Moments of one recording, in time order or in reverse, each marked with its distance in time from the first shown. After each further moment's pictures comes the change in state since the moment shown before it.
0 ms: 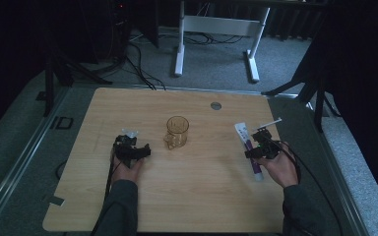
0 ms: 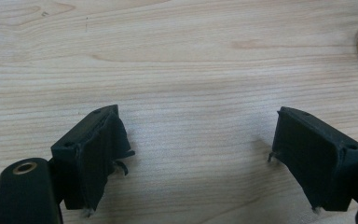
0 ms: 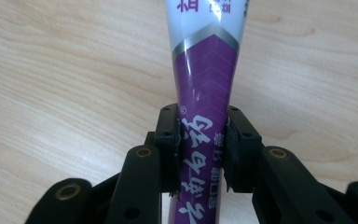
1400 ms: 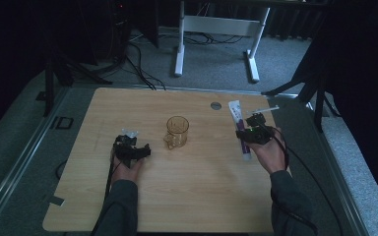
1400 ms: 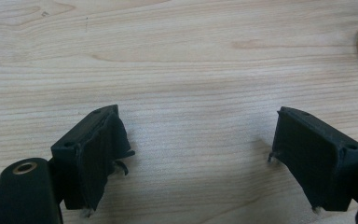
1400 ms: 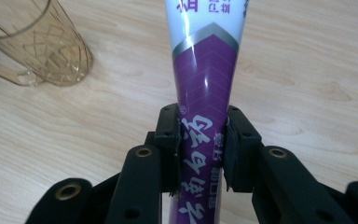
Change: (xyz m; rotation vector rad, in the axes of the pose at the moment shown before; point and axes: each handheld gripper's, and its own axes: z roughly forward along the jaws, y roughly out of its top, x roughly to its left) left arm 0.000 0.000 0.000 -0.001 0.000 -0.001; right arm 0.018 0.040 -0.013 -0.248 -0.007 -0.019
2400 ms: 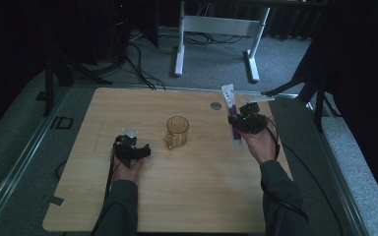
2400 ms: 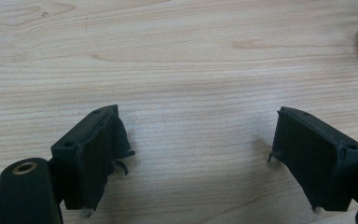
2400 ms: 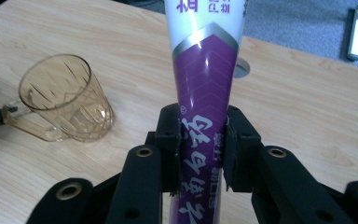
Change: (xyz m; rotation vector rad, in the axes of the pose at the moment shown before) left arm 0.000 0.000 0.000 0.001 -0.001 -0.001; right arm 0.021 0.032 -0.008 -0.170 0.004 -0.035
